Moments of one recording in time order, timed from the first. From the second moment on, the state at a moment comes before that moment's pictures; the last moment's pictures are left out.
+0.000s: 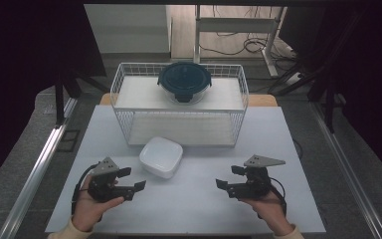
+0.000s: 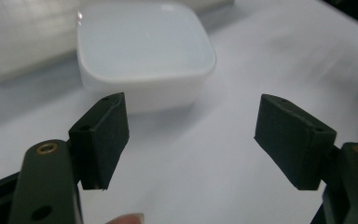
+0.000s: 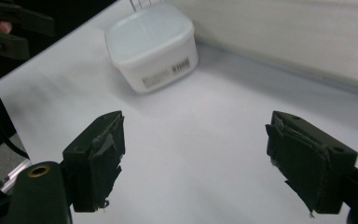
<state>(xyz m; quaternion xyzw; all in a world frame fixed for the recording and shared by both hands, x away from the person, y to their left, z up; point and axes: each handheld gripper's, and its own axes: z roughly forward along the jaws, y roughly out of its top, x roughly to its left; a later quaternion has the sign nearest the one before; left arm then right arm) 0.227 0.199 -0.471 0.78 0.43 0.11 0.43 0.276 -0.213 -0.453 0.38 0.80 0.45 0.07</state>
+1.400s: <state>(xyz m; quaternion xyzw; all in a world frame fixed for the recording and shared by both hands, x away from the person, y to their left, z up) 0.294 0.210 -0.450 0.79 0.46 0.14 0.37 0.279 -0.223 -0.457 0.40 0.80 0.45 0.06</state>
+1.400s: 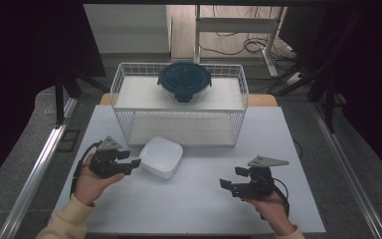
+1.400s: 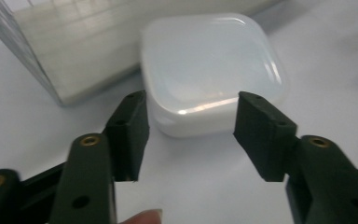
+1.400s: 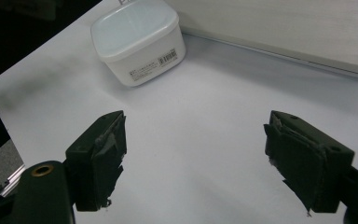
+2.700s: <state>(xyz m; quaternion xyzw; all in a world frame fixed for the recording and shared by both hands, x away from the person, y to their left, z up) 0.353 0.169 -0.490 0.85 0.44 0.06 0.28 0.281 -0.223 -0.461 0.41 0.80 0.44 0.06</state>
